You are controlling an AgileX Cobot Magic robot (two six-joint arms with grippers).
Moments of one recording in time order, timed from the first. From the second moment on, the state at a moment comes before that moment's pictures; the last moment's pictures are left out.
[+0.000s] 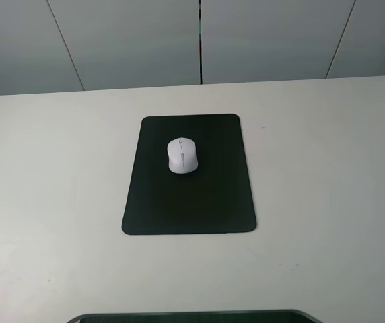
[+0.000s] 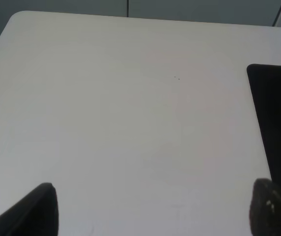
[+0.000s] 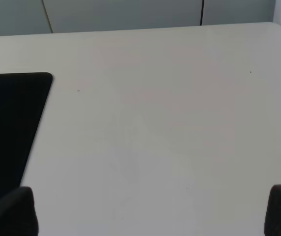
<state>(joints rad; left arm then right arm) 0.09 0.00 -0.52 -0.05 1.09 -0.05 0.01 0.00 -0.50 0.01 1.10 0.03</state>
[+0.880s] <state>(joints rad) 0.09 0.00 -0.52 -0.05 1.09 -0.04 0.01 0.00 -0.50 0.01 1.10 0.03</state>
